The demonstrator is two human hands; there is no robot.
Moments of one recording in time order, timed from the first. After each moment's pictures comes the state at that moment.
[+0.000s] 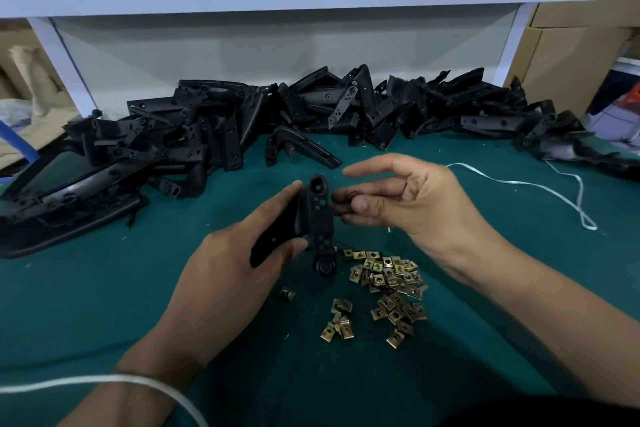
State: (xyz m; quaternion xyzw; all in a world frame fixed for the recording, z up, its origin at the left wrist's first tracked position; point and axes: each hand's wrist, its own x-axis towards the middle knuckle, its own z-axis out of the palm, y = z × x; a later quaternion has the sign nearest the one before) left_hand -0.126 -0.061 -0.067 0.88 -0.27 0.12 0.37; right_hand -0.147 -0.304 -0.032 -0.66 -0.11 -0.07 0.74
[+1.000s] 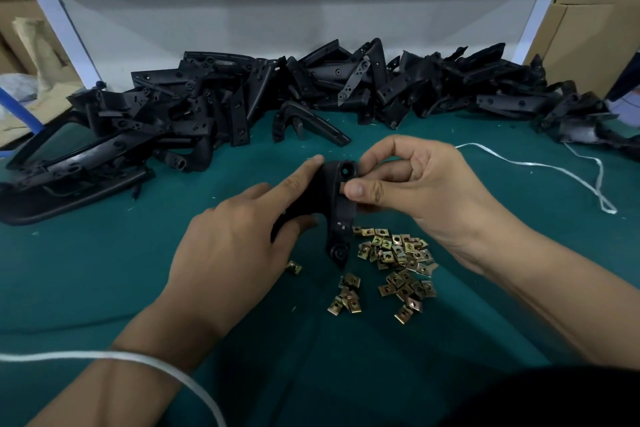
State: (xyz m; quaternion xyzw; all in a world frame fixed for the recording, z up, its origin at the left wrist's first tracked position) left_hand -0.131 -0.065 -0.062 0.92 -0.26 0.18 0.23; right_hand -0.148 -0.298 -0.035 -0.71 -0.10 -0.06 0.69
